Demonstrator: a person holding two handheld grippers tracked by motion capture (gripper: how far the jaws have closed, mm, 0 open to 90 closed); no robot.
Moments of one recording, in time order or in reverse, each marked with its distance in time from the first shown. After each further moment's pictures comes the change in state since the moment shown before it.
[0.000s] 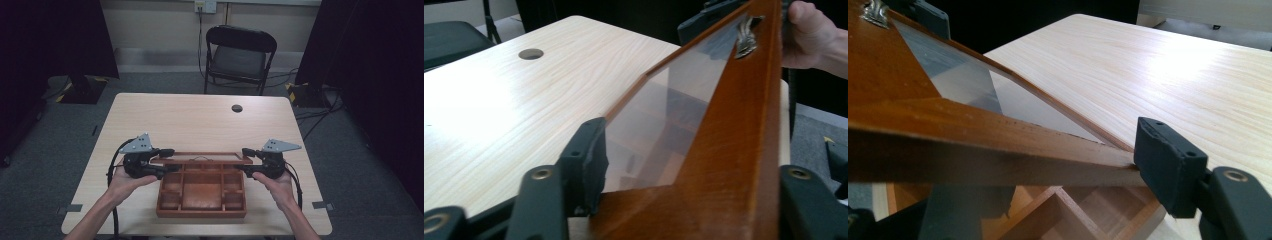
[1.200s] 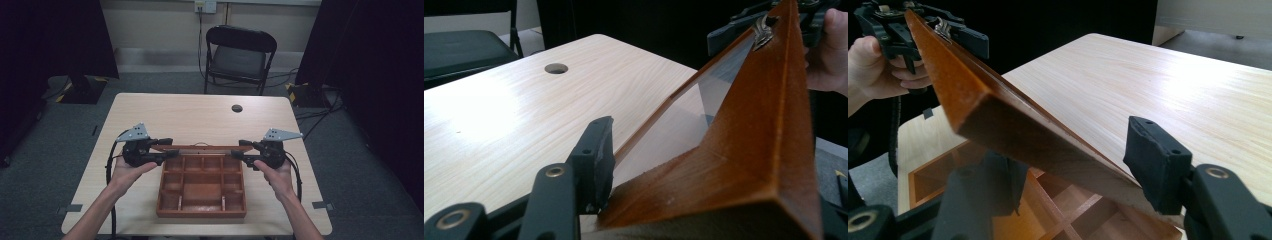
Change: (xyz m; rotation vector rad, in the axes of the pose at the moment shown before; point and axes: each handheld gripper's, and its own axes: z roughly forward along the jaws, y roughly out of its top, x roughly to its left) left arm 0.024 0.006 0.002 -0.071 0.033 -0.065; right arm -0.009 0.026 0.002 -0.041 0.077 0.015
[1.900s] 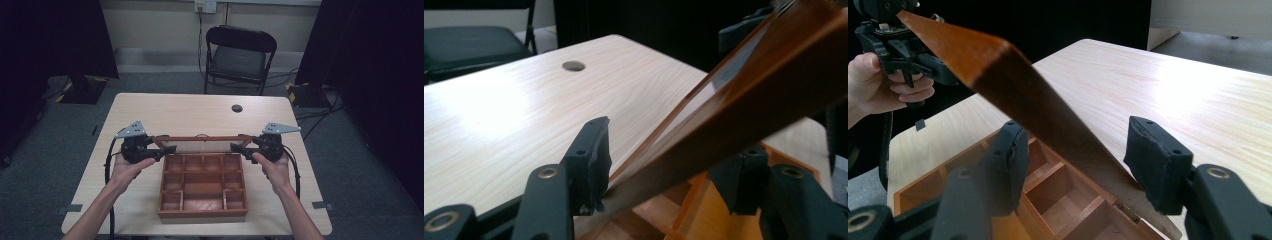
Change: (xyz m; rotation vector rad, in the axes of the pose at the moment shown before) left arm 0.017 -0.007 0.001 -0.019 0.044 -0.051; right arm -0.014 0.008 0.010 -0.010 -0.014 0.026
